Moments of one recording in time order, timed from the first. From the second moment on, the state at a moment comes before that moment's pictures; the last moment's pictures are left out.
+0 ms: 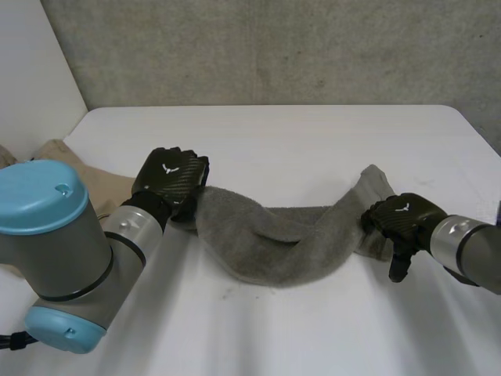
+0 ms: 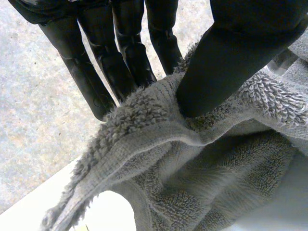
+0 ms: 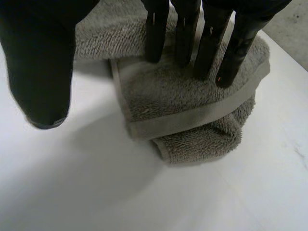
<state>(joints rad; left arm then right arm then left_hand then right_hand) 4.19 -1.87 -1.68 3.44 -1.54 3.41 1.76 -1.20 1.59 0.24 1.29 2.50 1.08 1.20 1.19 1.20 0.95 0.39 0.44 0.44 0.43 0.26</state>
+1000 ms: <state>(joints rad) 4.22 -1.88 -1.69 3.44 -1.54 3.41 1.82 -0.77 1.08 0.10 1.31 2.67 1.08 1.20 1.19 1.20 0.95 0.59 0.69 0.69 0.69 0.48</state>
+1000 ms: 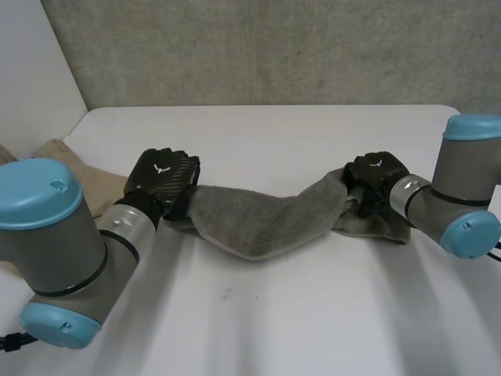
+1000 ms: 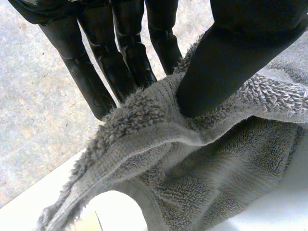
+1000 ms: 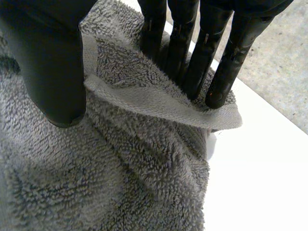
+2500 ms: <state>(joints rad) 4.32 -1.86 -1.18 3.75 -1.55 3.69 1.70 -1.12 0.85 -0.21 1.24 2.96 1.08 1.20 1.19 1.20 0.95 0.94 1.17 1.18 1.19 1.00</state>
